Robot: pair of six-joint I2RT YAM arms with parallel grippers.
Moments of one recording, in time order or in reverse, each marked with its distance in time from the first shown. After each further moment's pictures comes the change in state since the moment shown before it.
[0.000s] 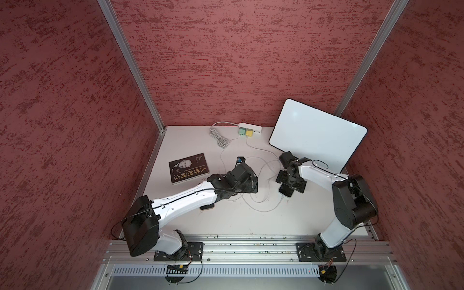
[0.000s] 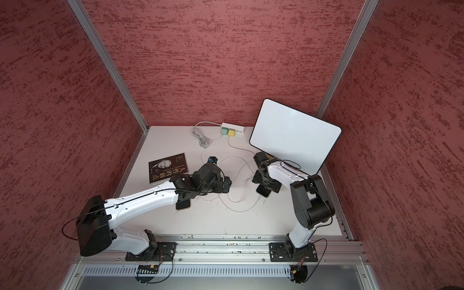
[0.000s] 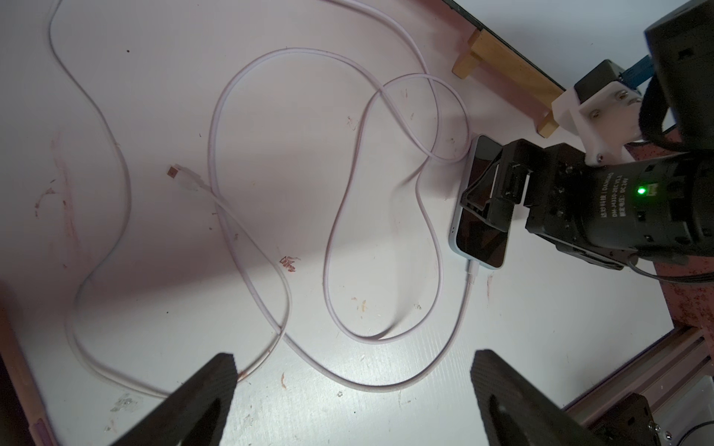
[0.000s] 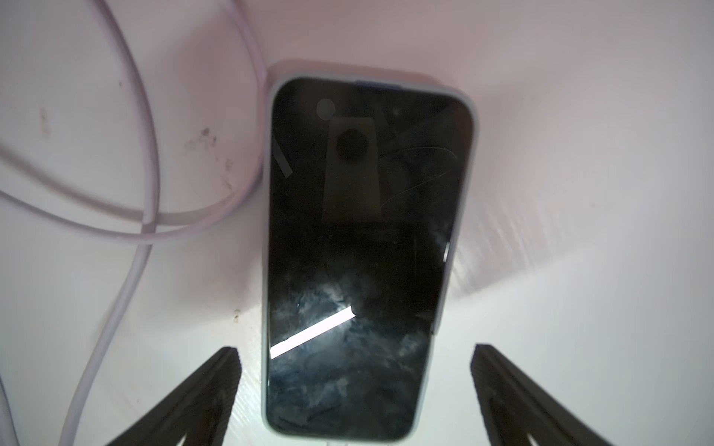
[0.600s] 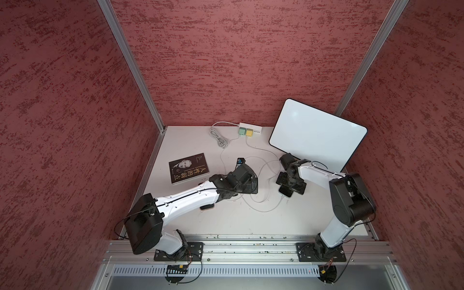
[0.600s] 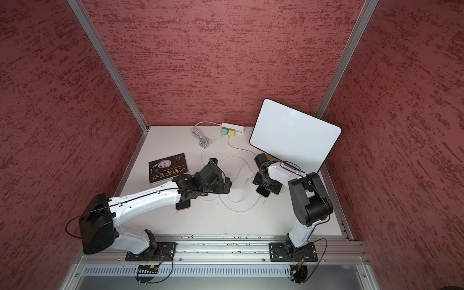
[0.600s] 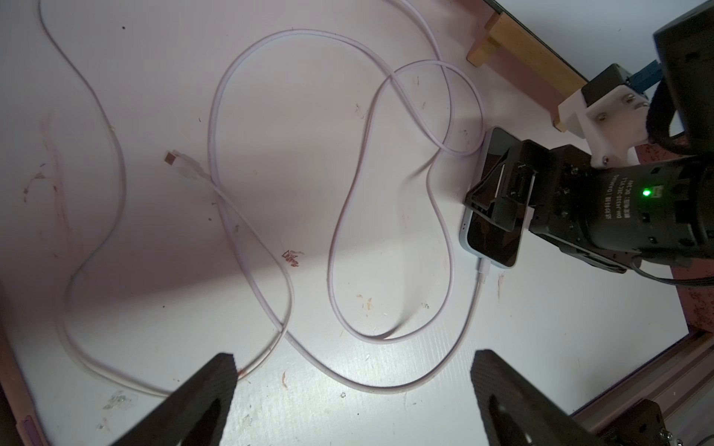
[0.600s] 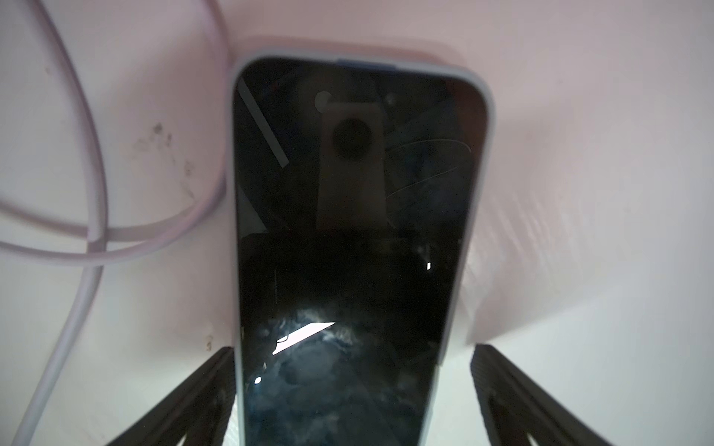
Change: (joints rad) left arm 0.000 0.020 -0.006 0.003 0.001 -0.015; right arm -0.015 0.022 -0.035 0.050 -0.019 0.001
